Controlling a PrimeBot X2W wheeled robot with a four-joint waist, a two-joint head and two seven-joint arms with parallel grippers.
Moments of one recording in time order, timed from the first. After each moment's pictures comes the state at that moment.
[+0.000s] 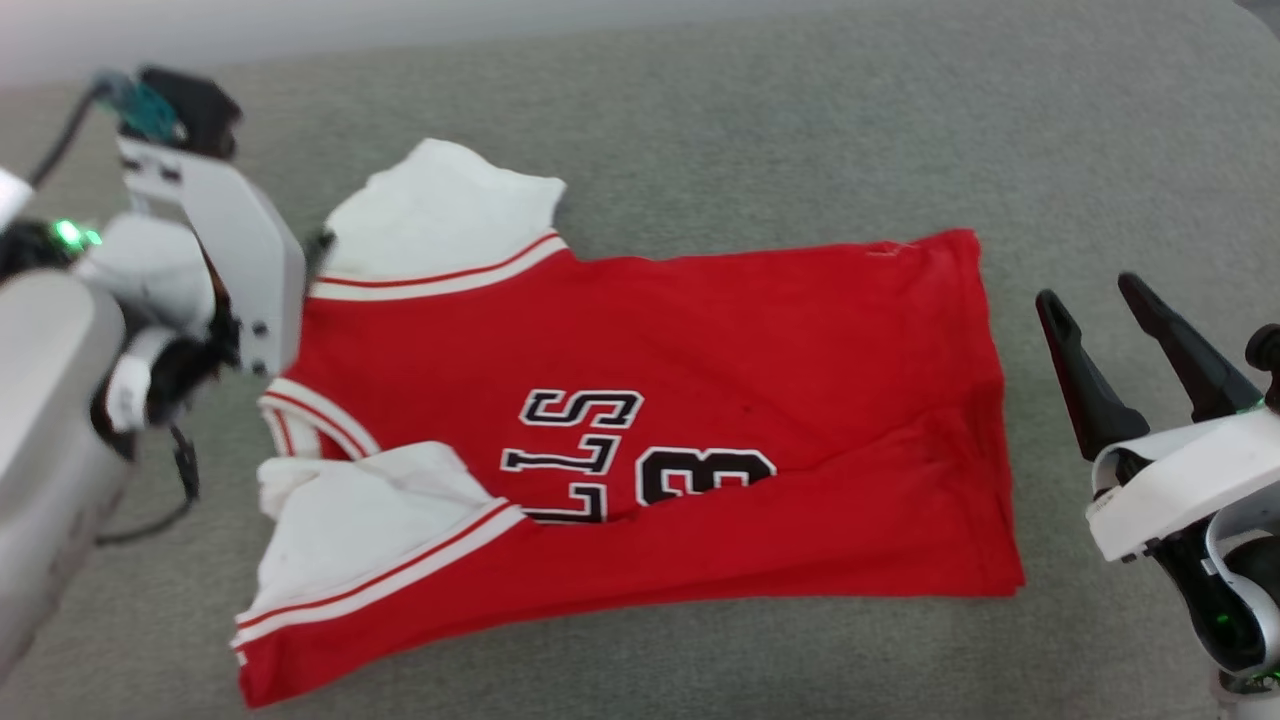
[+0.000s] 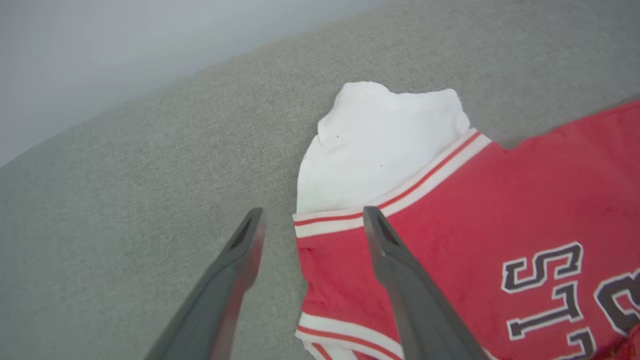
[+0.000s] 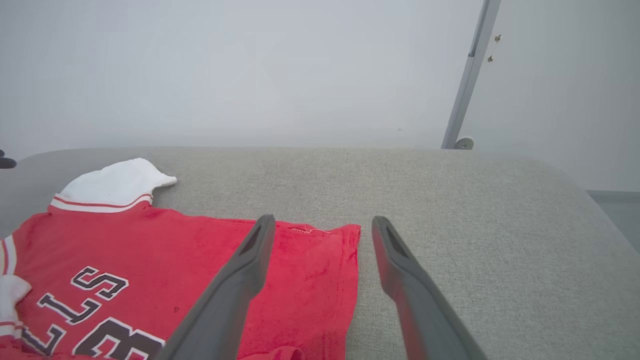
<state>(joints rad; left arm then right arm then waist) -0.93 0.75 -0.70 0.27 -0.86 0.14 0.65 -0.28 -0.27 0.05 -0.11 0.42 0.13 0.24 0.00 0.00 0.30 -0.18</state>
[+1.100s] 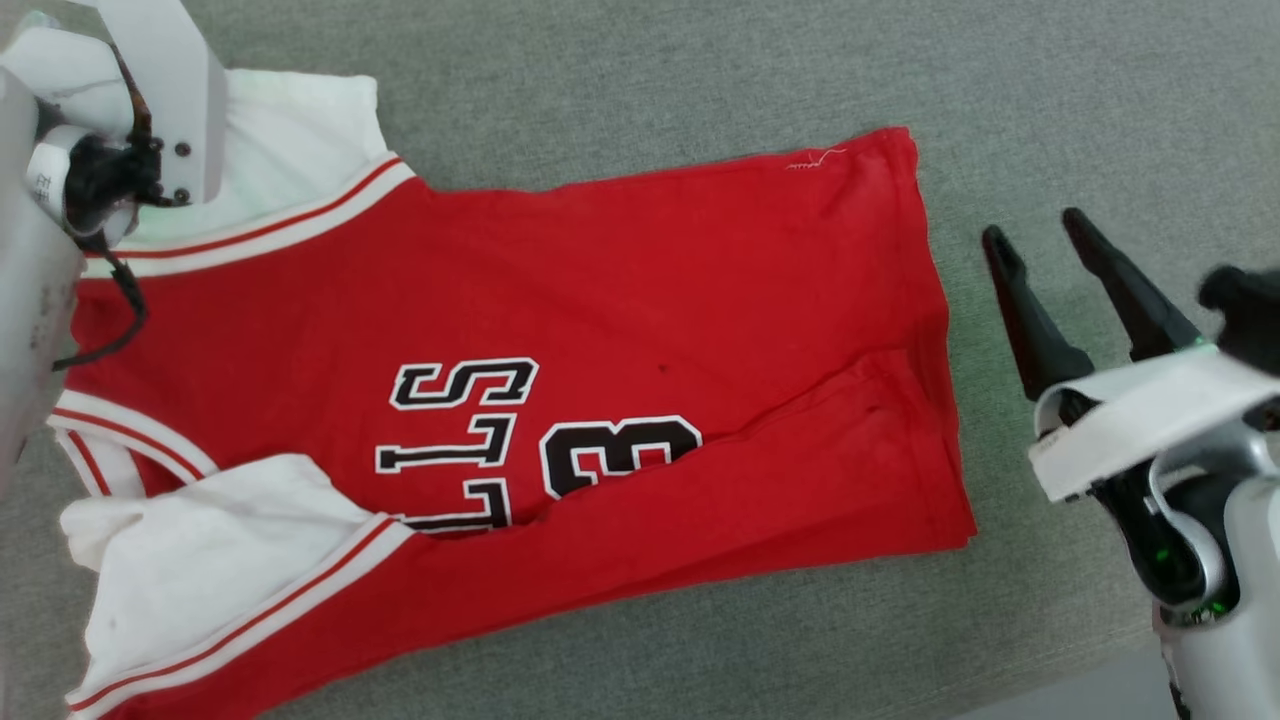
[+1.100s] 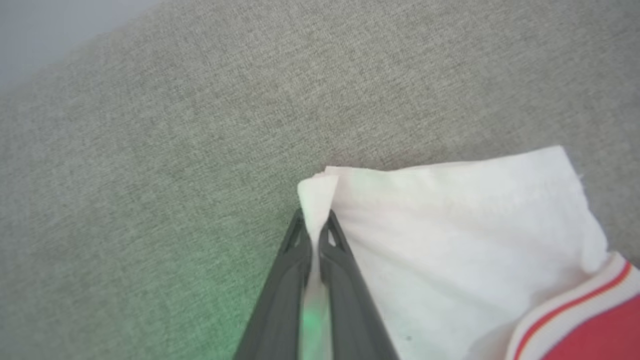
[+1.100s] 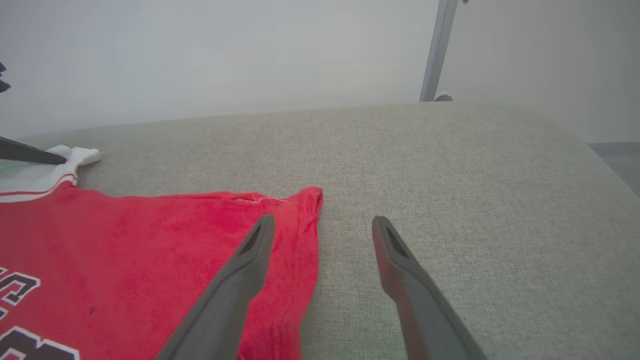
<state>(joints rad) -1.33 0.58 -0.78 0.88 -0.79 -0.07 0.70 -0.41 -0.23 0.13 -0.01 0.46 0.13 0.12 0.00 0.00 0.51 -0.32</state>
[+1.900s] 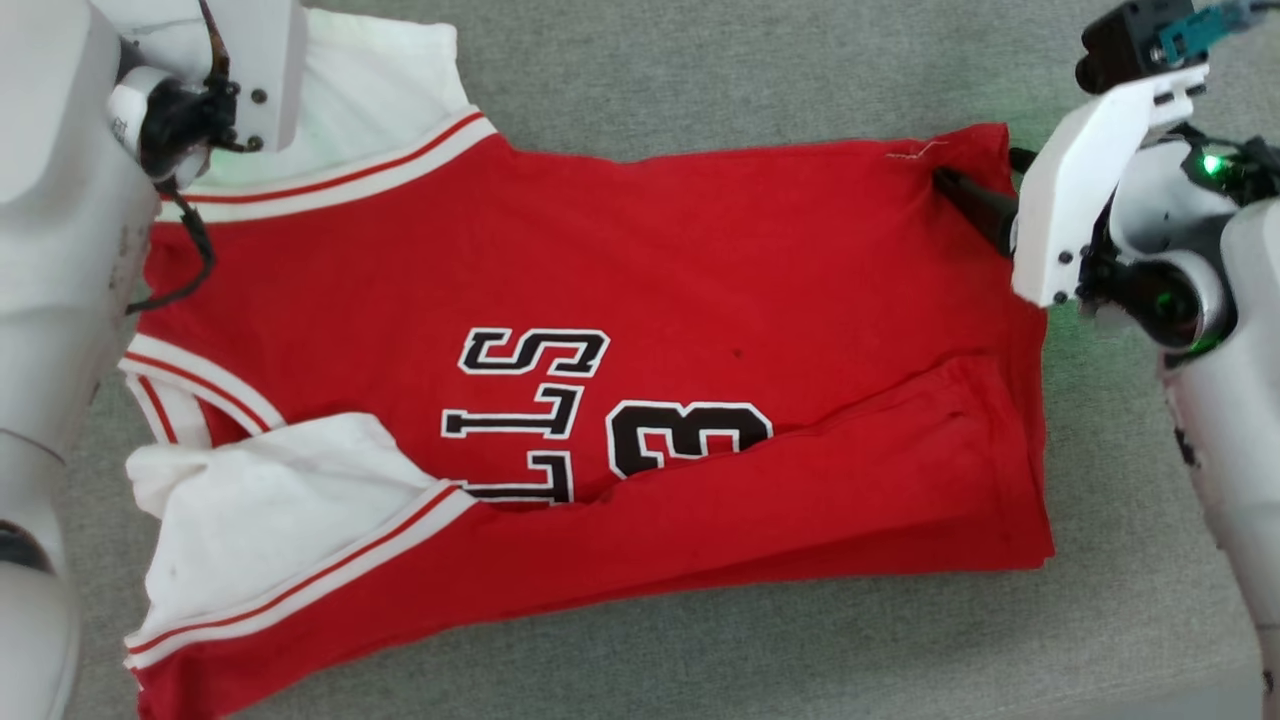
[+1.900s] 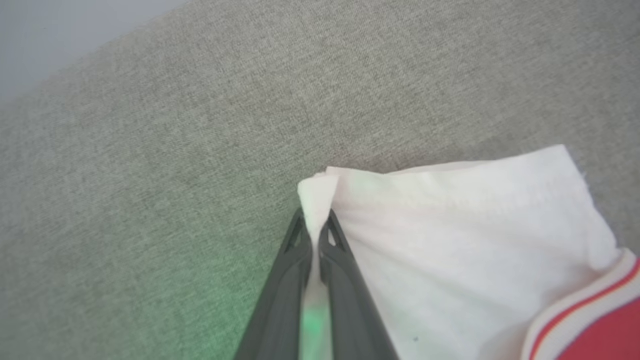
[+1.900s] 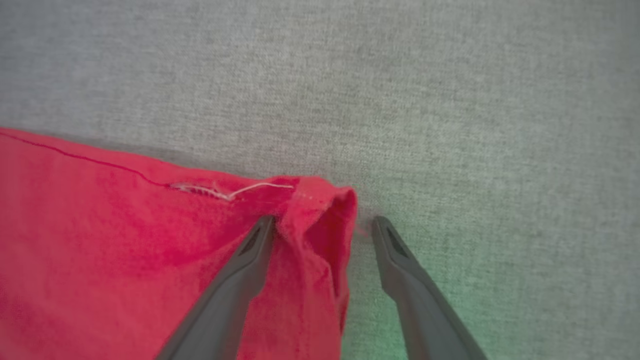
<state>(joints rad) -1.43 0.46 -0.83 1.00 -0.78 -0.12 0.65 -0.93 -0.26 0.27 0.49 0.52 0.13 0.72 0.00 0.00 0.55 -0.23</state>
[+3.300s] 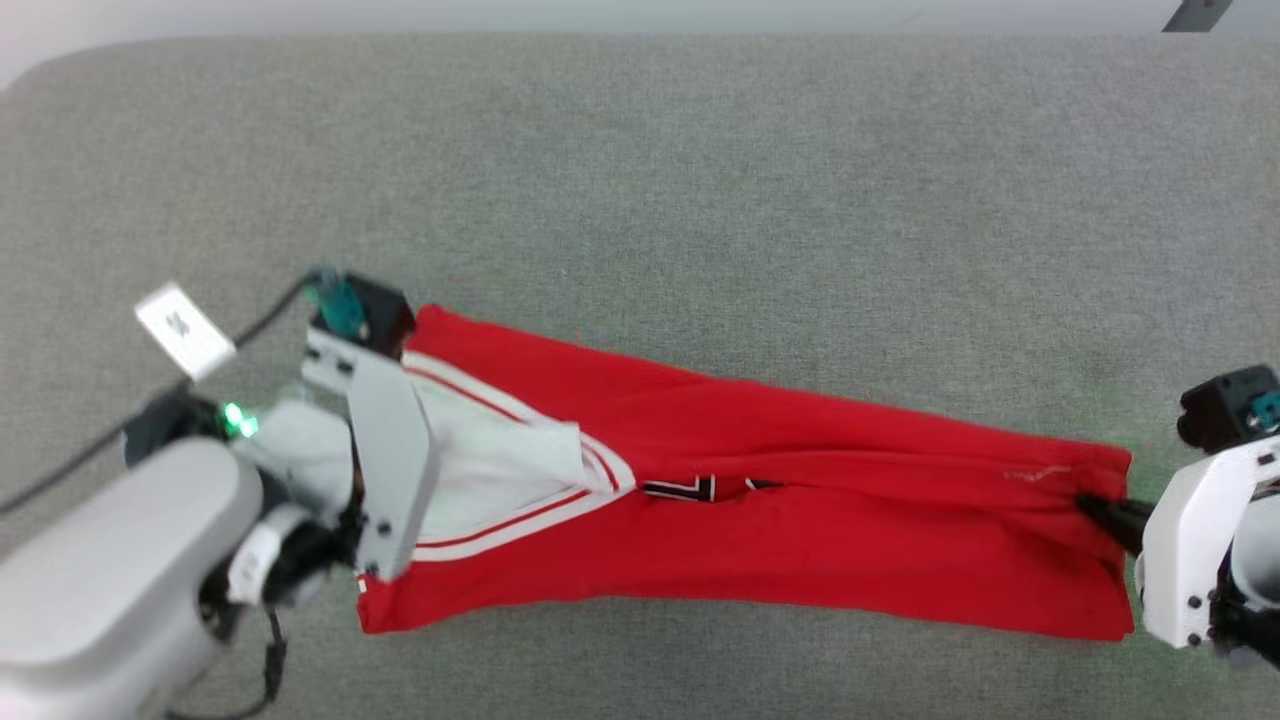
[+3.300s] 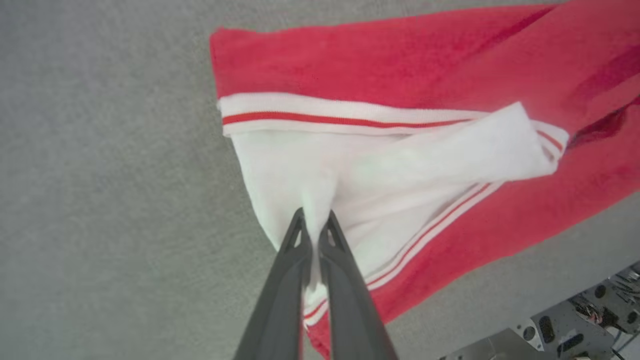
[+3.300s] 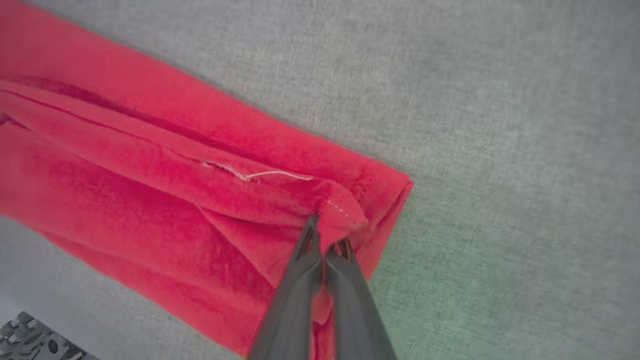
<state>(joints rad) -0.81 0.82 -0.92 -0.02 -0.99 0.27 0.81 -0.28 -0.52 0.18 0.04 0.66 0.13 0.78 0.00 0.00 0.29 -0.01</state>
